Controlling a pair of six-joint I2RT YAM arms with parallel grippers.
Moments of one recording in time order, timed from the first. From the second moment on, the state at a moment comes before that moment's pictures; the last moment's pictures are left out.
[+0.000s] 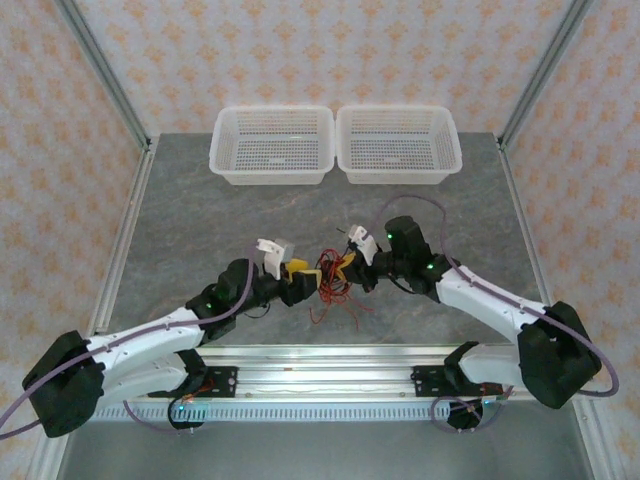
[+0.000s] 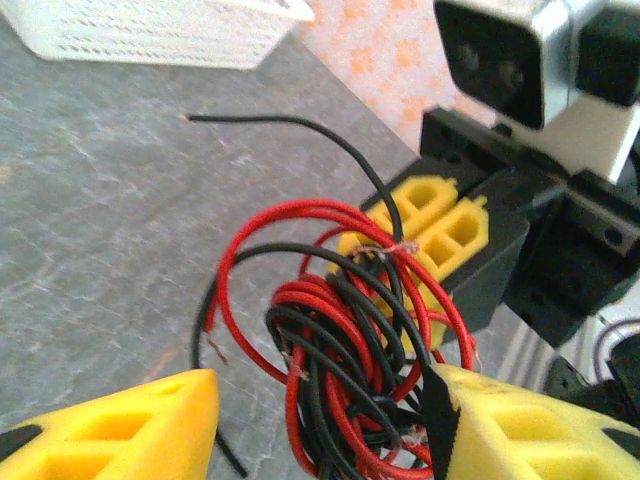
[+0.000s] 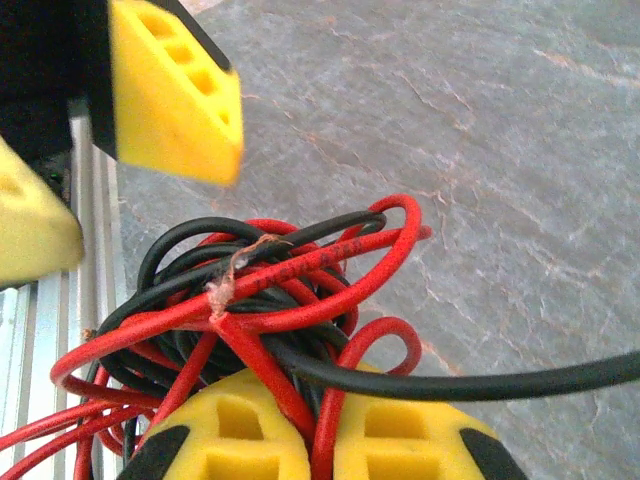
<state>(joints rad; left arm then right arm) -0.77 1.01 0.37 0.37 0.17 -0.49 0.58 1.22 0.66 -0.08 -0.65 -0.17</state>
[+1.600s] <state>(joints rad) -0.78 1.03 0.33 0.54 0.19 -0.42 0.57 1.14 0.71 -0.04 -0.65 0.20</state>
